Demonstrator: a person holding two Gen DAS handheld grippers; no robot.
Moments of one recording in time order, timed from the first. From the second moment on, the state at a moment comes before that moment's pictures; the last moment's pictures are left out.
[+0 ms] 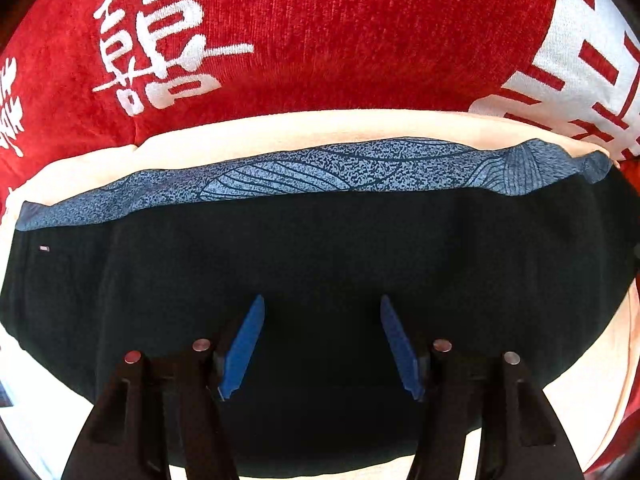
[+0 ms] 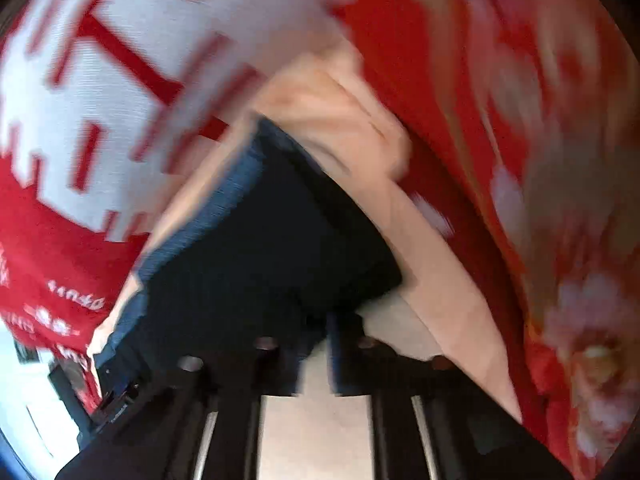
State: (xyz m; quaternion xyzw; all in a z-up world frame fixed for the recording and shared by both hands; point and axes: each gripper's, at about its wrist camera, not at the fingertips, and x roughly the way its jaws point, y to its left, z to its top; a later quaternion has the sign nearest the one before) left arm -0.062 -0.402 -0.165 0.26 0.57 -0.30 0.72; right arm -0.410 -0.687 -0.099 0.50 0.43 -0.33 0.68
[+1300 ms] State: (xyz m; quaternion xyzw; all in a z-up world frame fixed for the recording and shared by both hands) left arm -0.016 -0.303 -0.115 0.29 0.56 -0.27 0.73; right arm -0.324 -0.575 -0.095 0.55 0.48 -0.13 0.67
